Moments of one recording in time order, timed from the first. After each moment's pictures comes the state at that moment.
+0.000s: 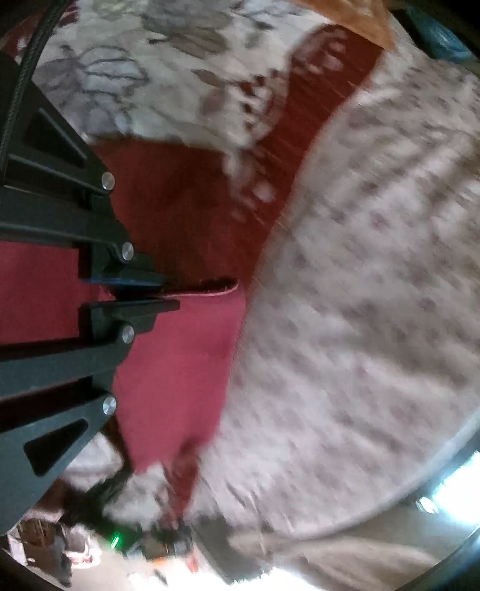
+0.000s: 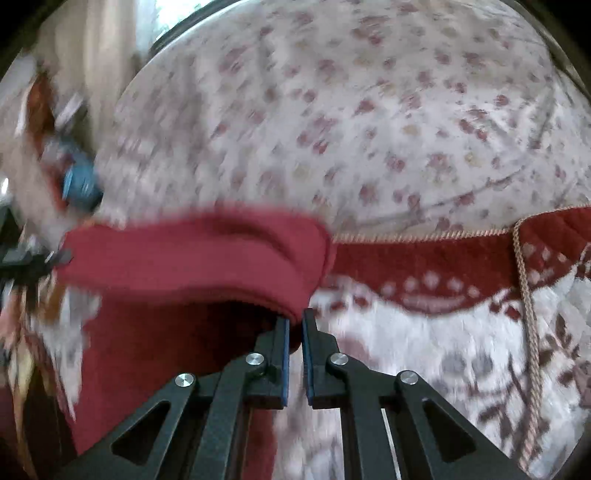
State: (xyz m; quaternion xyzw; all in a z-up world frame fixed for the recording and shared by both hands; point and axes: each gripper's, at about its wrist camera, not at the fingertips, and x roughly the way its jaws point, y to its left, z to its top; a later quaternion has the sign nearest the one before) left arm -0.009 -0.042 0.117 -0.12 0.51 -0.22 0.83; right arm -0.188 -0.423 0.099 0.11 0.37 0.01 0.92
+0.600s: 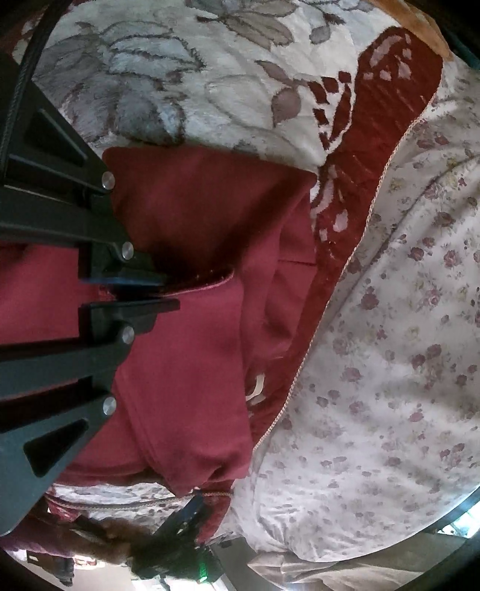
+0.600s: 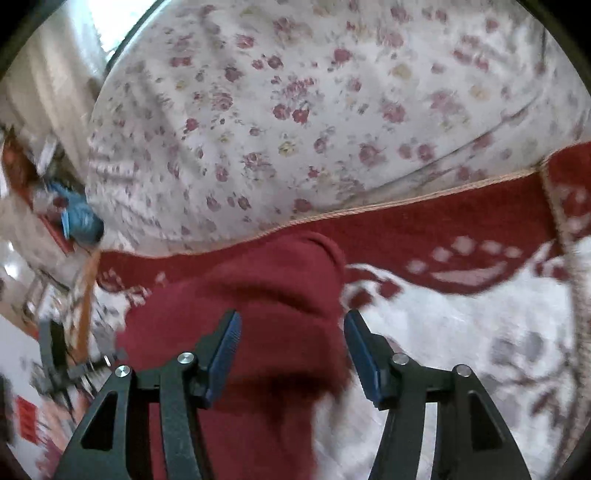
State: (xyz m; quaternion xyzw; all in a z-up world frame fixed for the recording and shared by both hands) left arm -0.018 -0.030 0.050 -0.11 0.55 -0.22 0.80; right arm -0.121 -0.453 0.079 0.28 0.39 0.02 0.88
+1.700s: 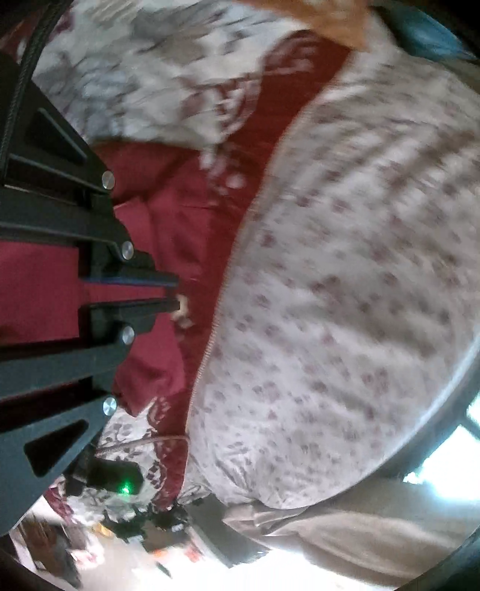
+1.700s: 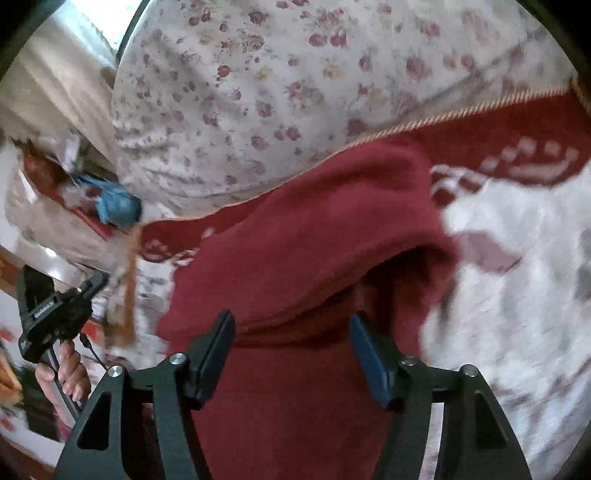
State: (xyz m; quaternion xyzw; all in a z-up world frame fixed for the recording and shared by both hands) left arm -0.033 -0.038 0.193 -0.12 0.43 -0.26 0.85; right arm -0.147 -0.399 0.051 0.35 0.42 0.11 0.83
